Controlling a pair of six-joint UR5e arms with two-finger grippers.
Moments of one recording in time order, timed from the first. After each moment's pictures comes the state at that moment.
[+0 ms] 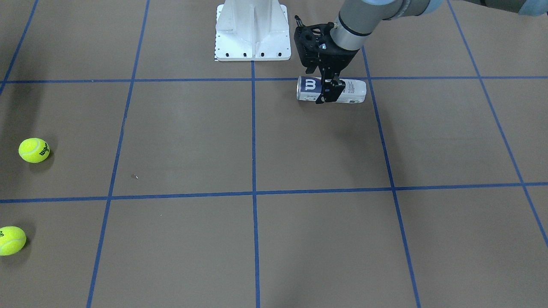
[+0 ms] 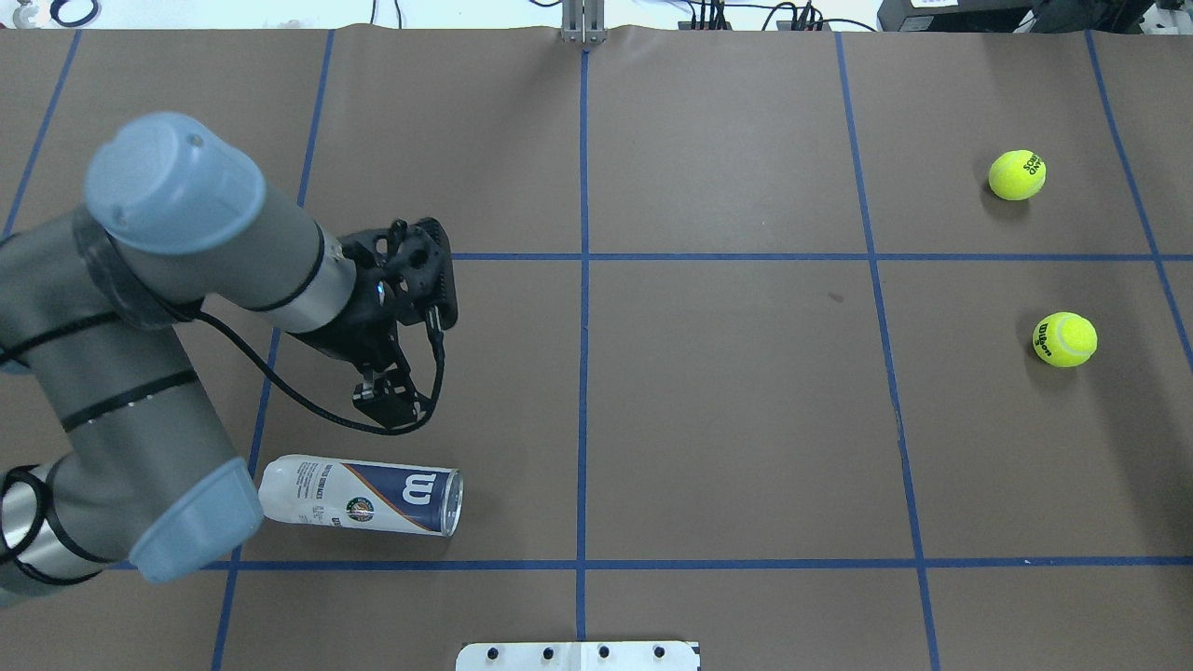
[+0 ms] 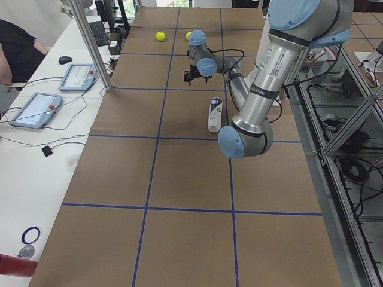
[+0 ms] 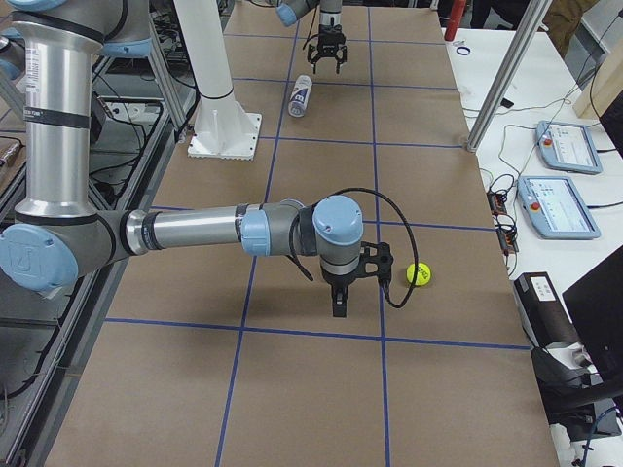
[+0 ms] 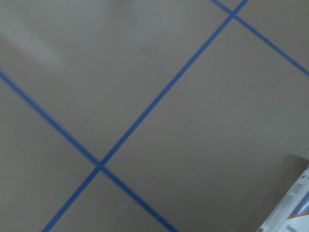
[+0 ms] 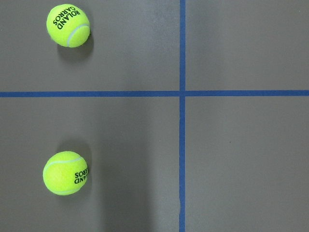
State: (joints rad) left arm -0.59 -2.05 -2.01 -1.57 -2.04 0.19; right arm 1.61 -1.68 1.82 -1.62 2.40 0.04
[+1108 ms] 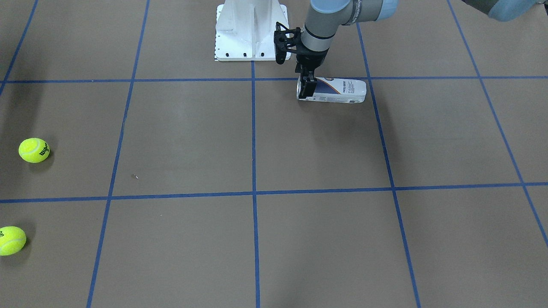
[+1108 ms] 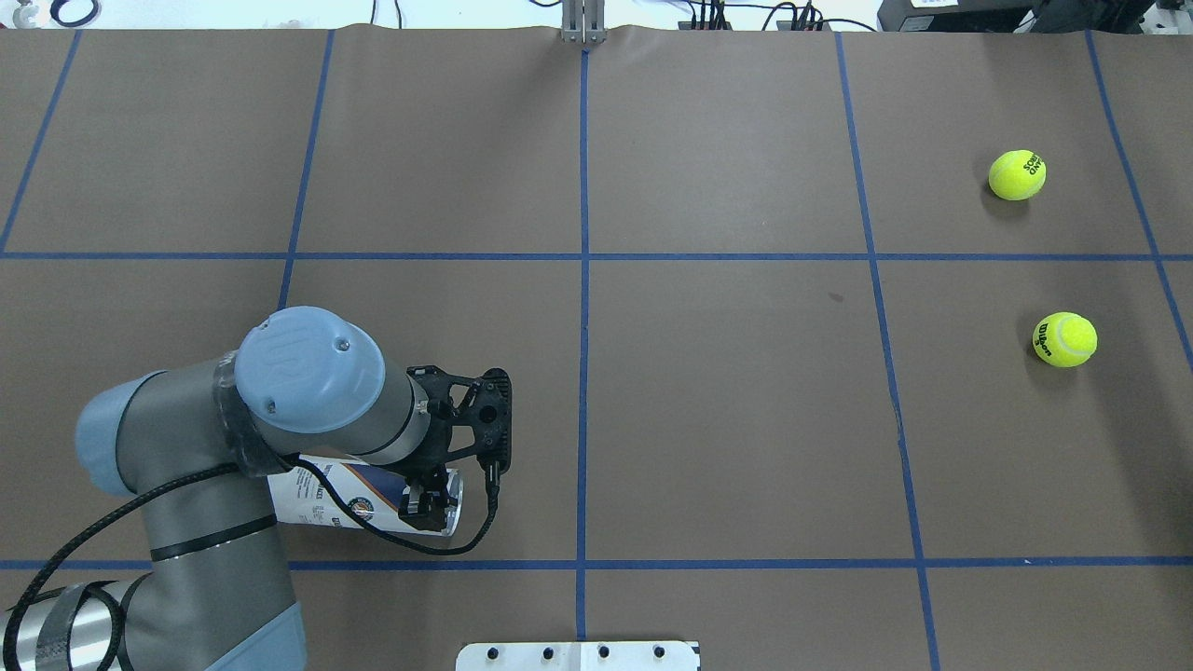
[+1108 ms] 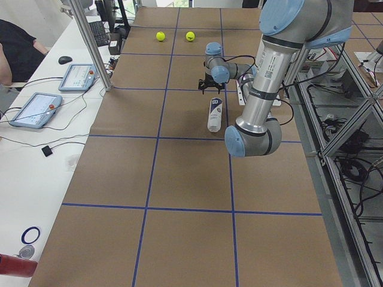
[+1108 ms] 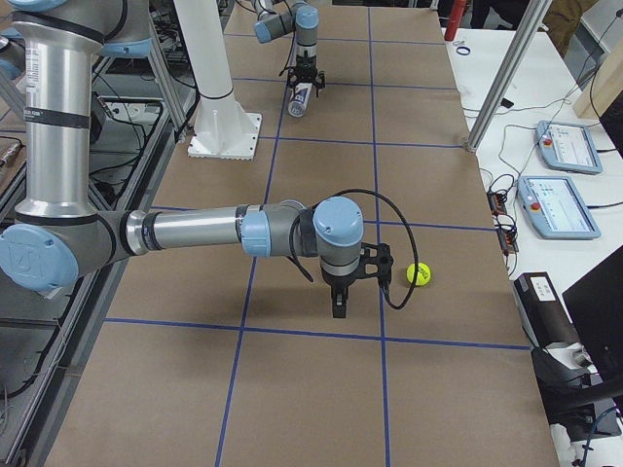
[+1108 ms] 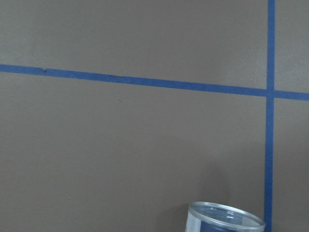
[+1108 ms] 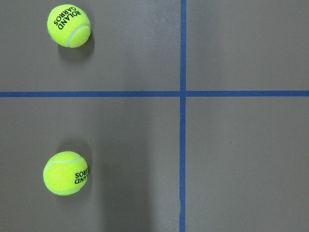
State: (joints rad) left arm -0.40 -2.03 -1.98 -1.56 -1.88 0.22; right arm 1.61 -1.68 1.81 -1.62 2.40 0.04
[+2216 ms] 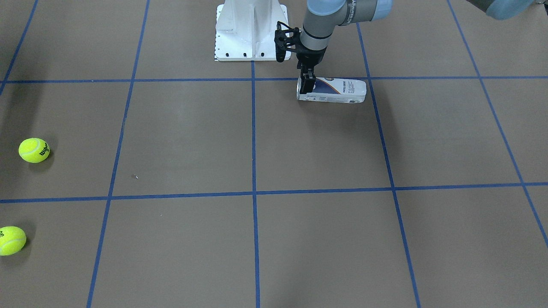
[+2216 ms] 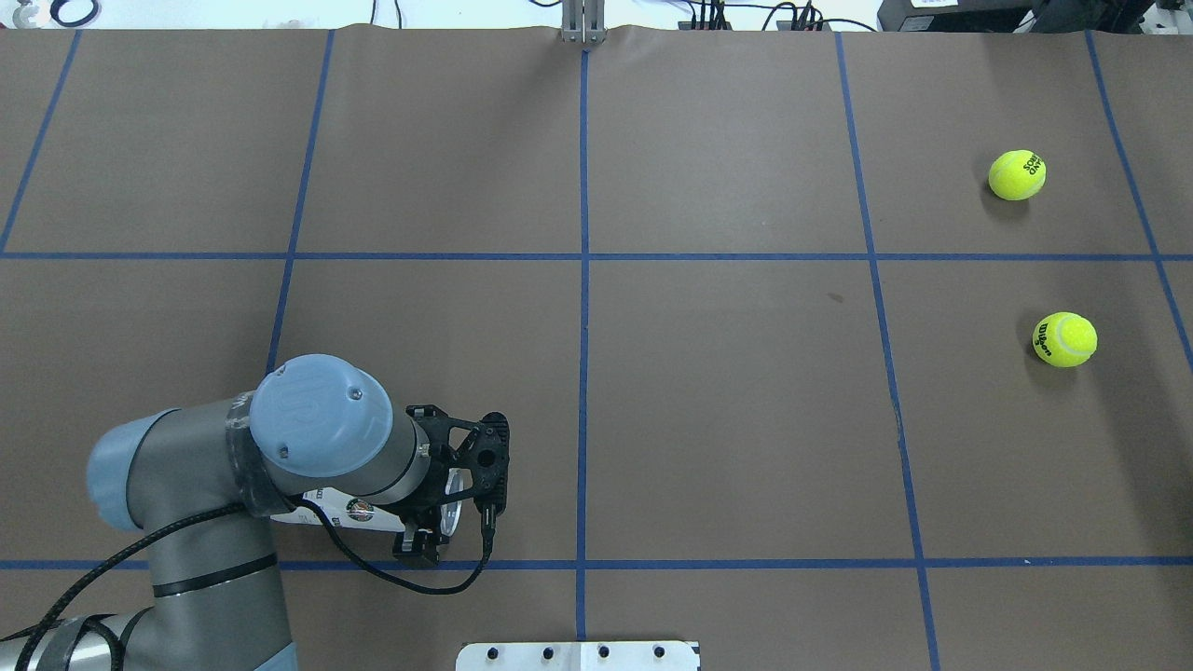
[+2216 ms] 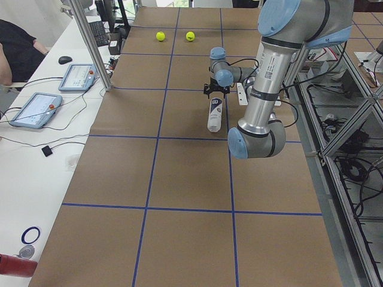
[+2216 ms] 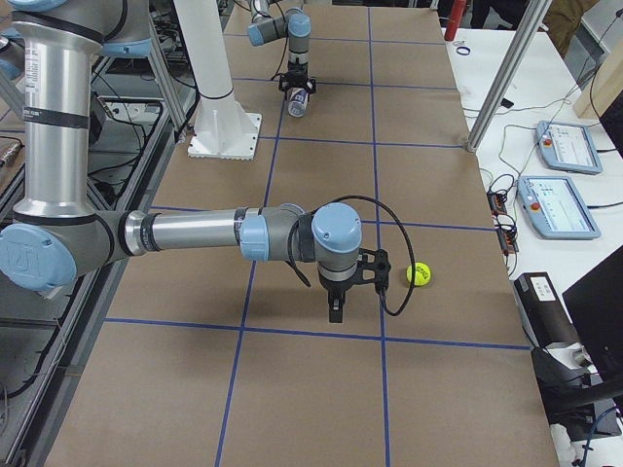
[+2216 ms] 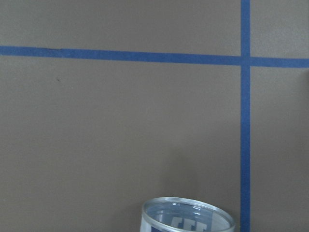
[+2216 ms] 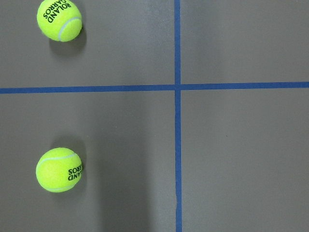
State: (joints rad) left arm -0.34 -2.00 -1.97 -1.56 -1.87 0.22; right arm 1.61 -1.69 1.80 -1.62 2.40 0.04
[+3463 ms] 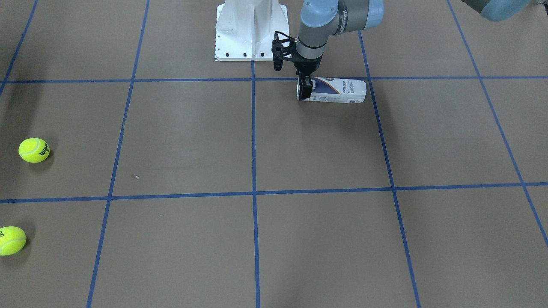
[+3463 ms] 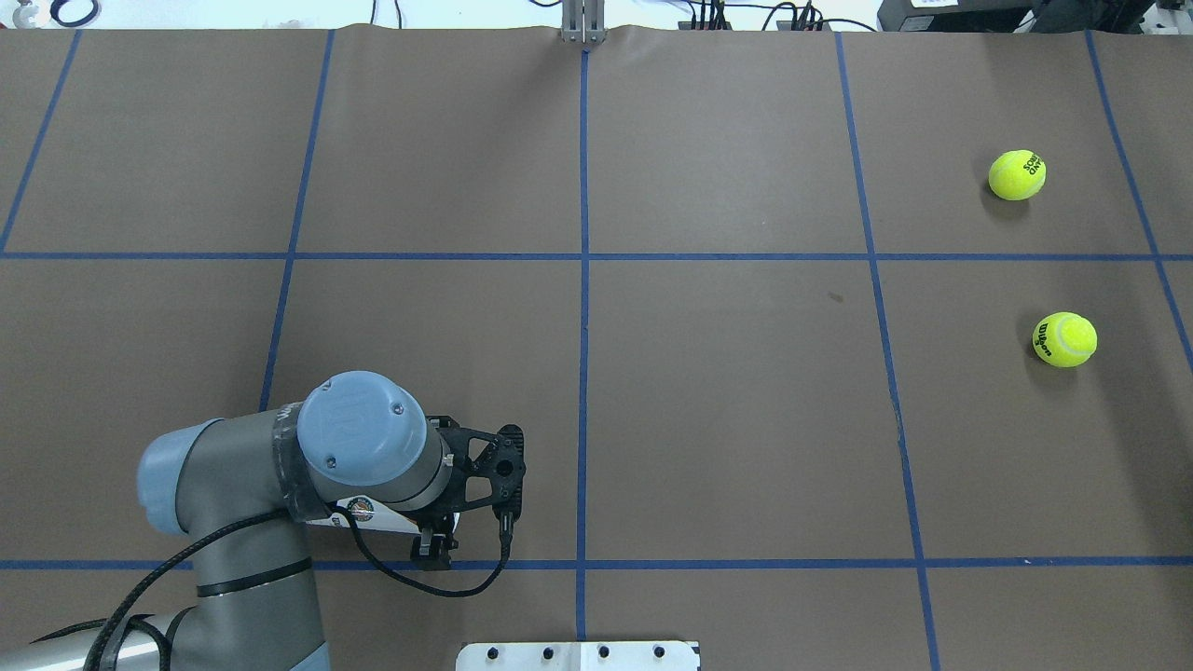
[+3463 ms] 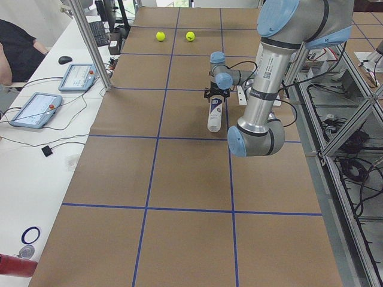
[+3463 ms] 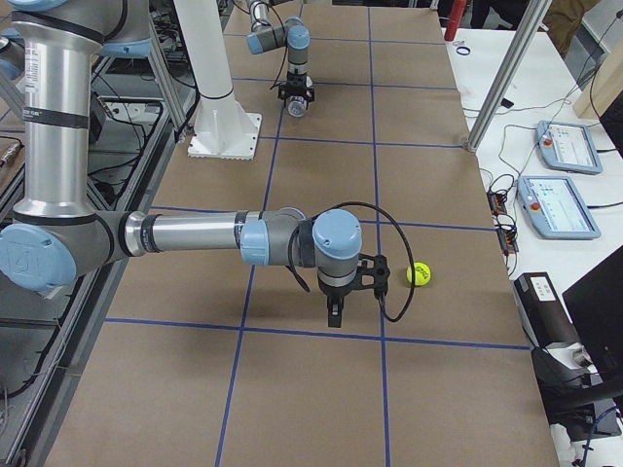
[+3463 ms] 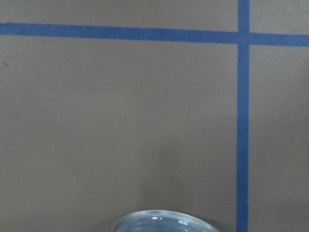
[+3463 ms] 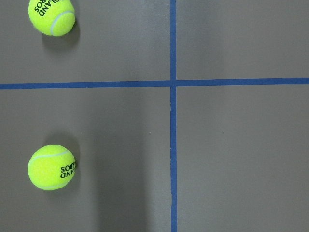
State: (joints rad) left arm -0.32 -2.03 -1.89 -1.58 -1.85 0.22; right arm 1.61 -1.69 1.78 -1.62 2.40 0.02
